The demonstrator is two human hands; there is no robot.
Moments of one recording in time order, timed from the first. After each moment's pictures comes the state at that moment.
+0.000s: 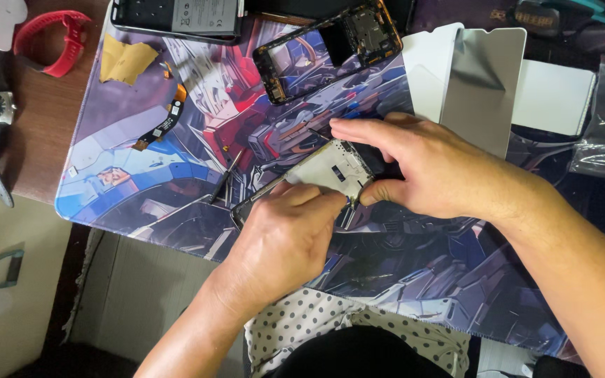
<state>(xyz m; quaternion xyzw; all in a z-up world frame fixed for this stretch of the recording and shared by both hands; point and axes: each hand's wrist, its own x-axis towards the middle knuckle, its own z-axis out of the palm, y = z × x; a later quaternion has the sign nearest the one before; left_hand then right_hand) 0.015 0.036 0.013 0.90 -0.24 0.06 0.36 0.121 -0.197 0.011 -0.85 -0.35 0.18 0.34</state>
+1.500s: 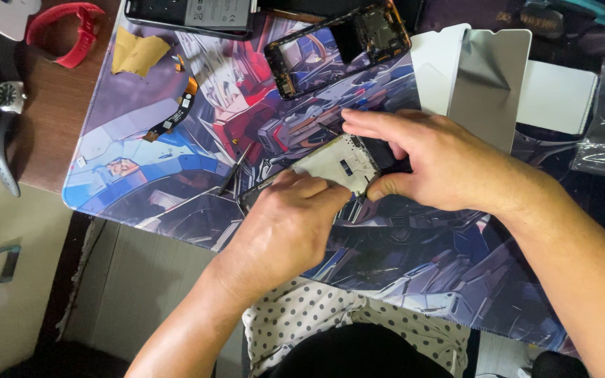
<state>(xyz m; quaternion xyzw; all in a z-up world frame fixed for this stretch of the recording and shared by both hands) 0.017 0.048 0.012 0.89 -0.29 0.07 0.34 0.120 -0.199 0.004 -0.84 -0.38 0.14 0.36</state>
